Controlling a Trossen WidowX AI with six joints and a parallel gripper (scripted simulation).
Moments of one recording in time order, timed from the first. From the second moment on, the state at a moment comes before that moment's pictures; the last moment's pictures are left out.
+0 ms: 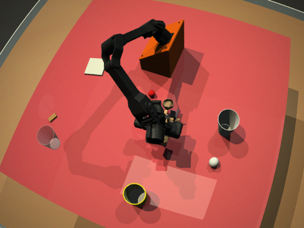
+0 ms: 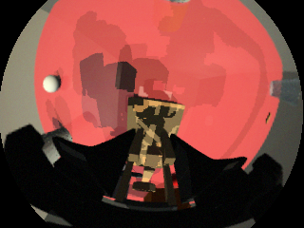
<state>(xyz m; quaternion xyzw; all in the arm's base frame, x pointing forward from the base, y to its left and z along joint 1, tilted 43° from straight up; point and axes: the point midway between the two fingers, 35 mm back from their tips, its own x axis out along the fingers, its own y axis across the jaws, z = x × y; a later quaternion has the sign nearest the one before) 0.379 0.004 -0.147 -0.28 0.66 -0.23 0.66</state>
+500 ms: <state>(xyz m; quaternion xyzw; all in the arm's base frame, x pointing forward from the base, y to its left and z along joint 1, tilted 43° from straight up) 0.378 0.002 -0.150 -0.28 0.66 -0.23 0.66</state>
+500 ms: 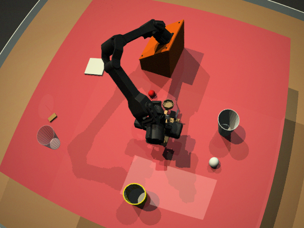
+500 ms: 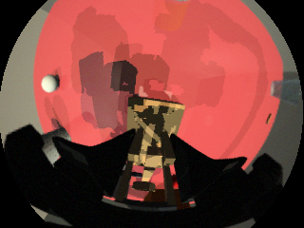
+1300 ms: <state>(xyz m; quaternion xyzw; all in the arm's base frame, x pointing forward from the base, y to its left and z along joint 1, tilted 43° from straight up) 0.379 0.066 -0.084 -0.28 0.66 -0.22 0.66</state>
